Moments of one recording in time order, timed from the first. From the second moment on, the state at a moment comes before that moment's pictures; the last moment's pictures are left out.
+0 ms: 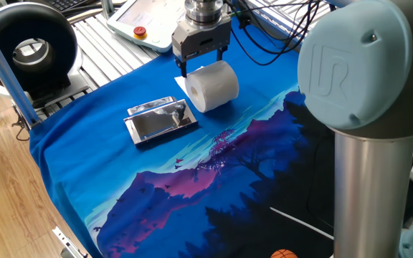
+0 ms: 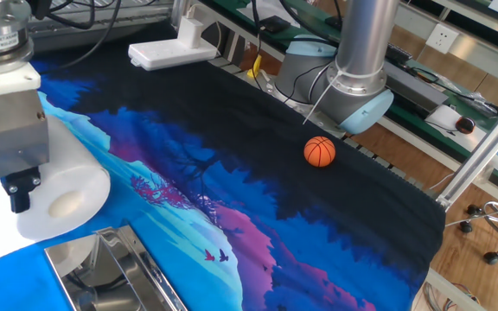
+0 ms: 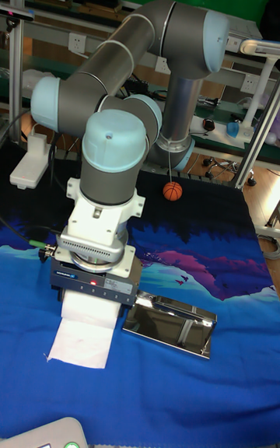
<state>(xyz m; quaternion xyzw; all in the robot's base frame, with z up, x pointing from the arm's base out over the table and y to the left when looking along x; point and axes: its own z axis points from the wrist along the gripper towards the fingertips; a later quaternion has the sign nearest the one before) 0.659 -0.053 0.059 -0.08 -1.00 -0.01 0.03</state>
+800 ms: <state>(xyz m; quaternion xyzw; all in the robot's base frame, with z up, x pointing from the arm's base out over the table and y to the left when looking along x) 0.647 -0.052 0.057 -0.07 -1.00 -0.01 0.05</state>
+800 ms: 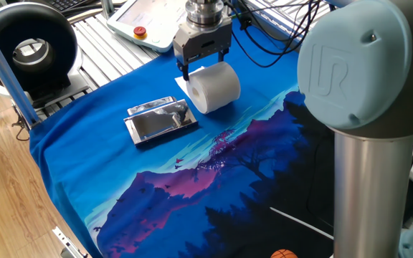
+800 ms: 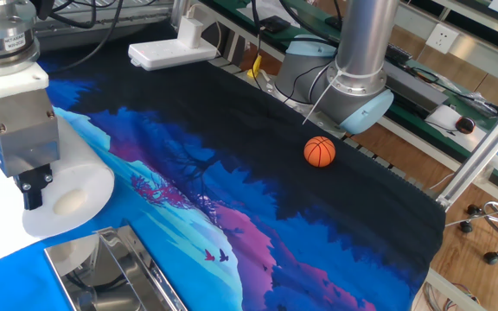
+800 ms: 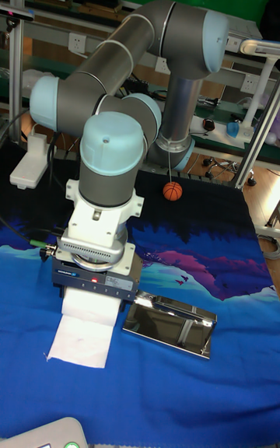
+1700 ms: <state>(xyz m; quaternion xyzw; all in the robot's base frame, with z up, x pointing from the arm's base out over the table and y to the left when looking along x) 0.632 -0.051 0.055 -0.08 -0.99 -0.01 0.08</state>
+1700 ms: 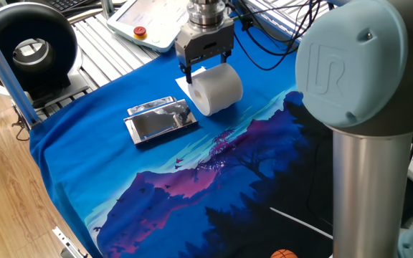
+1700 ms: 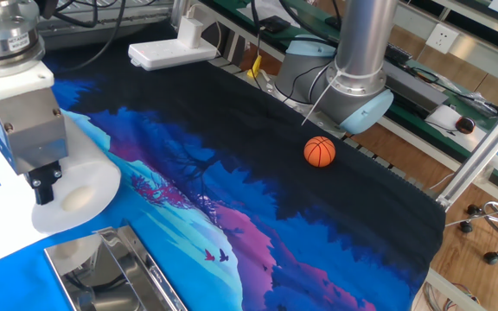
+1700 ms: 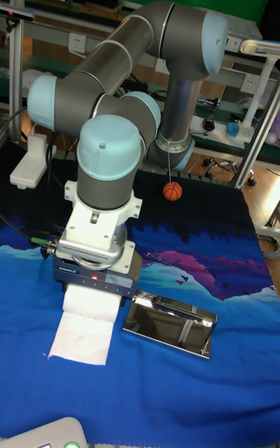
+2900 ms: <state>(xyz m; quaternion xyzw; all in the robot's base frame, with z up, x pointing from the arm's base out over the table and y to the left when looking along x) 0.615 -0.044 0.048 -0.07 -0.99 -0.04 0.12</state>
